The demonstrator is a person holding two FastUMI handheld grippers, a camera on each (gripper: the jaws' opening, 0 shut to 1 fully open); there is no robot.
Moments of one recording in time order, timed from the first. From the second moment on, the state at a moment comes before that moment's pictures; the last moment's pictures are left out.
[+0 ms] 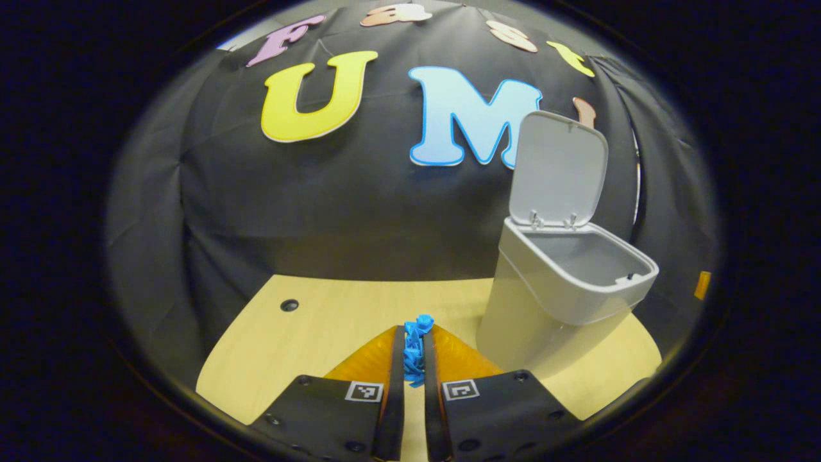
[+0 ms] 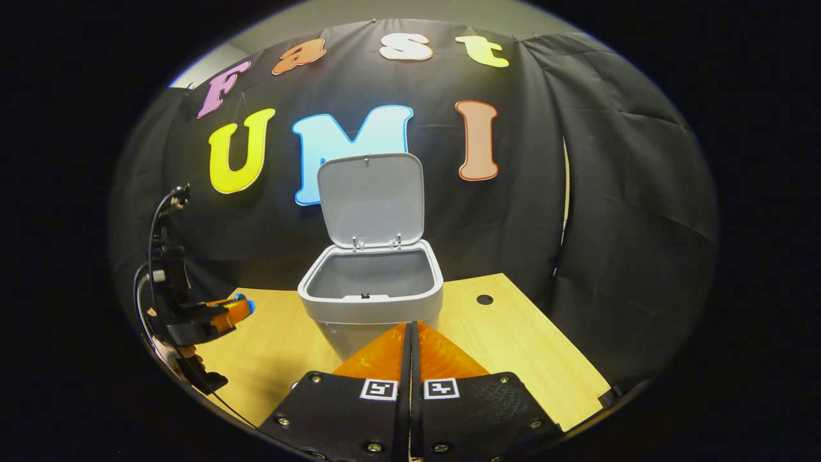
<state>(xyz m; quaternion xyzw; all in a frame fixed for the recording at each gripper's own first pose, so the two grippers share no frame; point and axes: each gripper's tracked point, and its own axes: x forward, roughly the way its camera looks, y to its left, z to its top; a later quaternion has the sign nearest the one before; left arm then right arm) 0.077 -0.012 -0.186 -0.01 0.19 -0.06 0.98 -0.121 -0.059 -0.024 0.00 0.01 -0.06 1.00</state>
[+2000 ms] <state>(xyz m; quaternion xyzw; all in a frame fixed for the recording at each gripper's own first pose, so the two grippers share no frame) 0.110 -0.202 -0.126 0.01 0.12 -0.20 0.97 -0.167 -0.159 -0.076 0.06 0.04 -0.16 0.98</state>
